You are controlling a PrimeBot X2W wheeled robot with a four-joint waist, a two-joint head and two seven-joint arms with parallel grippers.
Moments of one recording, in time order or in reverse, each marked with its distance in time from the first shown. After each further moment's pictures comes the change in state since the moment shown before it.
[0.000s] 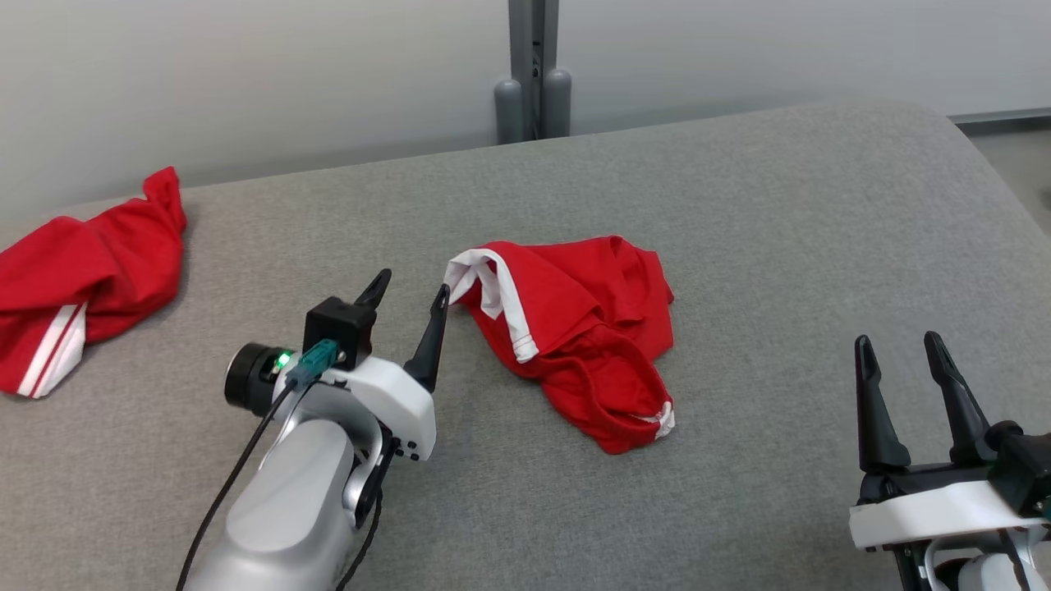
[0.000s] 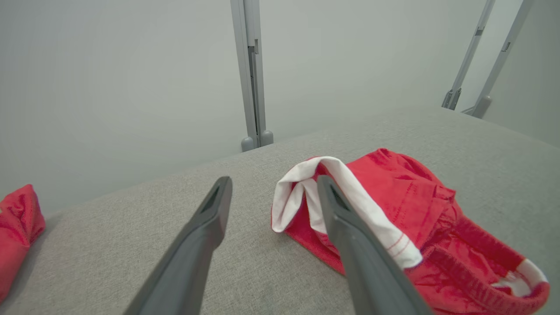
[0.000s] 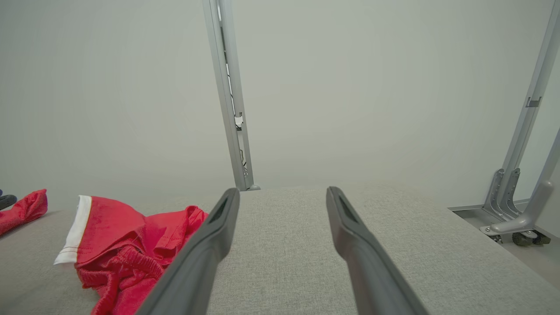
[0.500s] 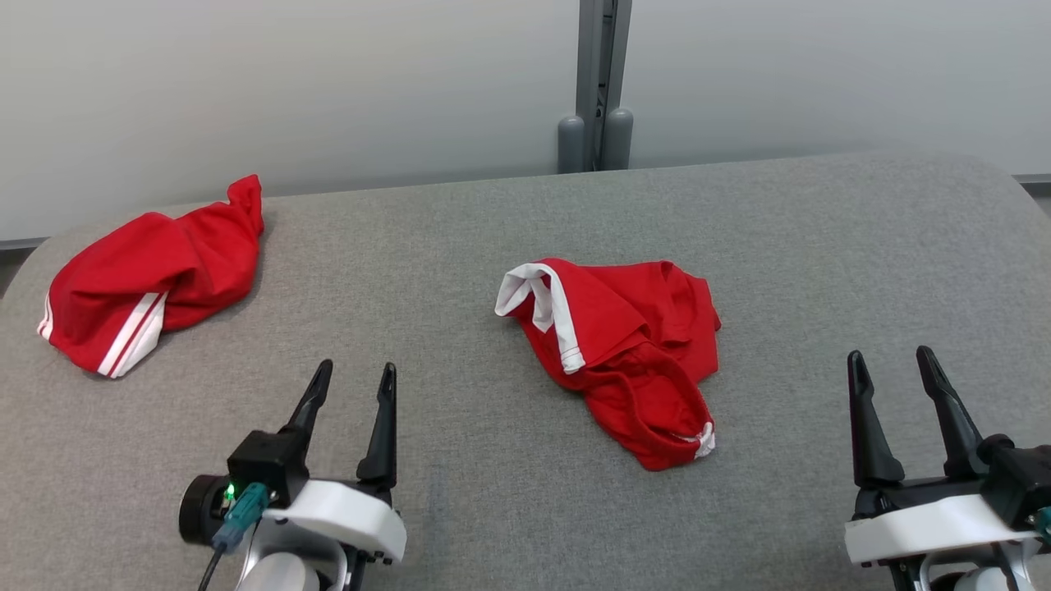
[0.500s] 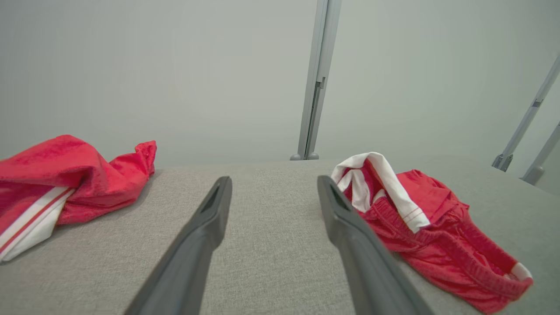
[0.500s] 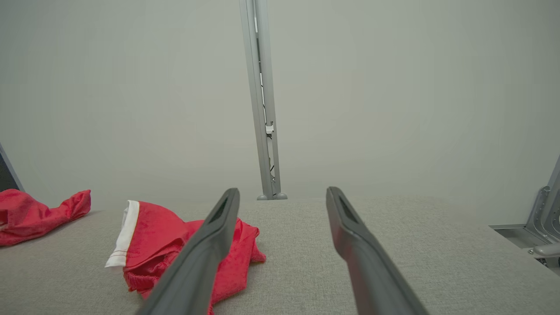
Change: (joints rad) left arm 0.425 0.020 0.220 -0.476 0.048 0.086 -0.002; right arm 0.030 0.000 0.008 -0.008 -0.007 0.000 0.000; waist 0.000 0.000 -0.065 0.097
